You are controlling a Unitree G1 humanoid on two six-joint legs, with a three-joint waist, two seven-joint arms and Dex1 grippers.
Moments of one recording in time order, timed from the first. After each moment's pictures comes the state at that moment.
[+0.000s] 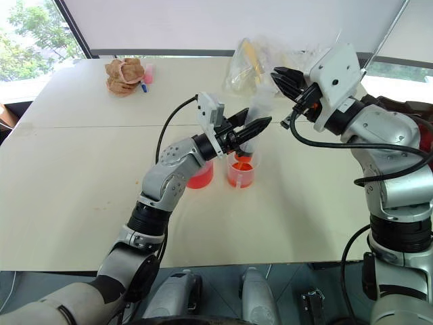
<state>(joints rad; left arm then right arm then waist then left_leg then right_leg) -0.72 -0.09 -0.13 0.12 -0.36 0.29 -0.63 -0.61 -0.73 -0.14 -0.41 0.36 0.53 0.61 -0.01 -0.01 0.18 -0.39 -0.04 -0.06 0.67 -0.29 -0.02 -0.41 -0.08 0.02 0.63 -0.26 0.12</state>
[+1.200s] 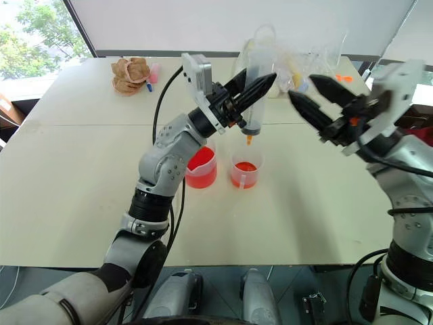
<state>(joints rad) -0.93 -0.10 0.02 0.09 -0.53 0.38 -0.53 -0.40 -0.69 -0.56 -0.50 0.83 0.72 0.56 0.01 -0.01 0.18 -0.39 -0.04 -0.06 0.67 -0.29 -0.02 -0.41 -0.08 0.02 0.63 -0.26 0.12</state>
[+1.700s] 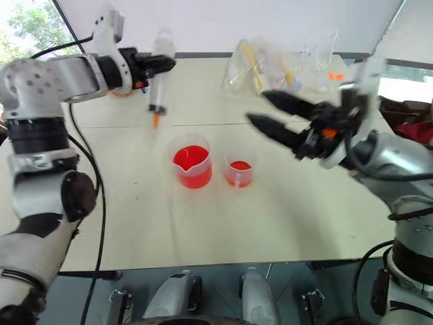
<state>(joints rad) -1.23 0.49 0.29 0.39 -0.63 1.37 -0.14 -0.46 -0.77 -0.29 -0.64 1.12 0.83 0.61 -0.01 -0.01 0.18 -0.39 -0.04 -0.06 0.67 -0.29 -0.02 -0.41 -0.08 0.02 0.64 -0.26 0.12</state>
